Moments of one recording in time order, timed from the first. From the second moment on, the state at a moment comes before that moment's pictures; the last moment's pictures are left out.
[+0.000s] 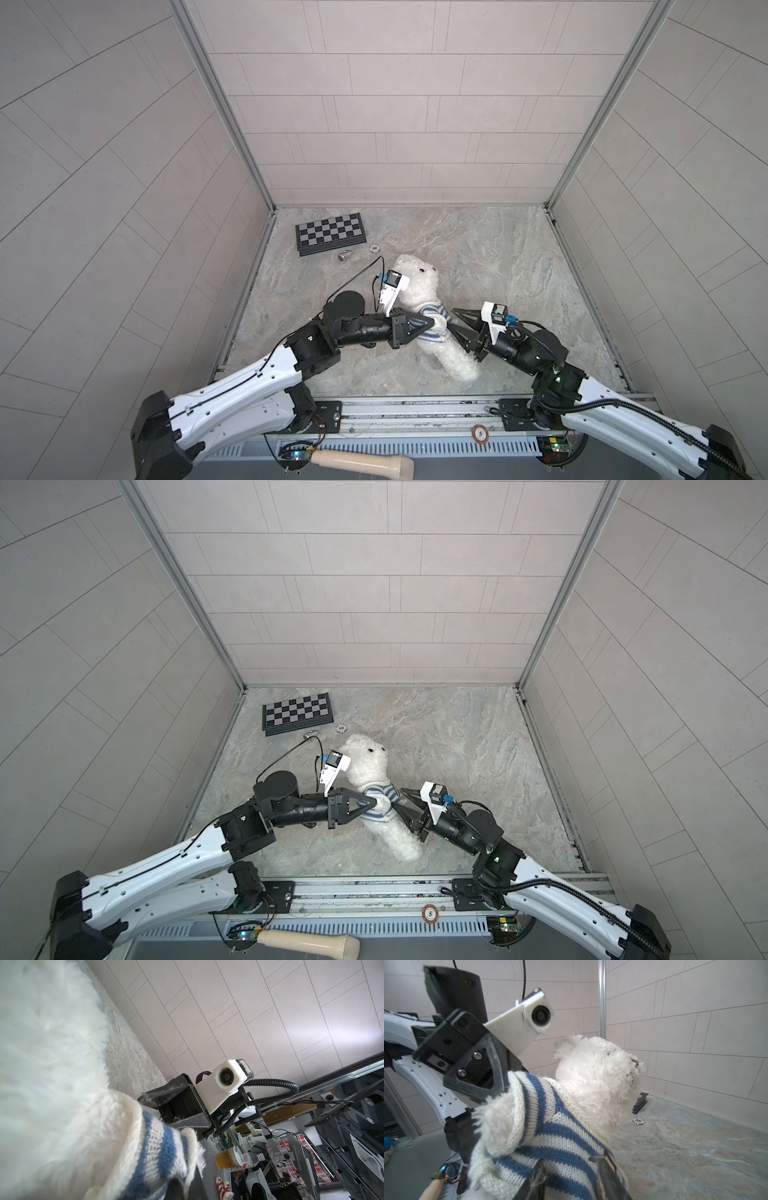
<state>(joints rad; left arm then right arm) -0.94 0.88 0.64 0.09 0.48 -0.86 0.85 0.48 0.17 0.43 -0.18 0.12</state>
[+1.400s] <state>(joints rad) -0.96 0.83 0.55 0.22 0.38 -0.91 0.99 0.63 0.21 0.57 0.01 -0.09</state>
